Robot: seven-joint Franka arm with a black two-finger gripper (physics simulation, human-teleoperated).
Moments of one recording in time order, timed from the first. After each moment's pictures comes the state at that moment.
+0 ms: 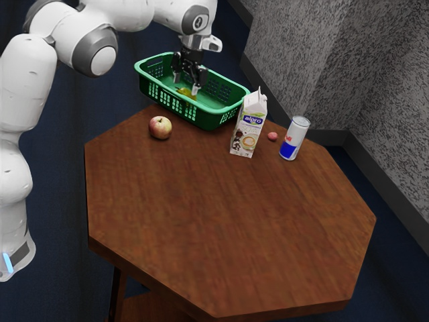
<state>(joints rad) 0.38 0.37 0.31 -1.46 -0.13 1.76 0.19</state>
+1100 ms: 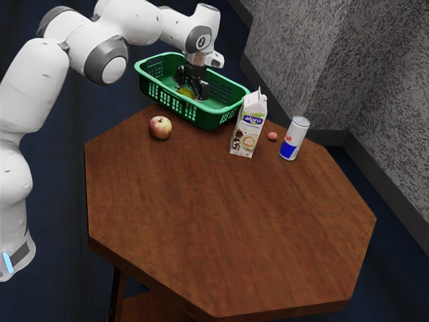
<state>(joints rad) 0.38 0.47 0.31 -1.46 -0.15 1.87 0.21</state>
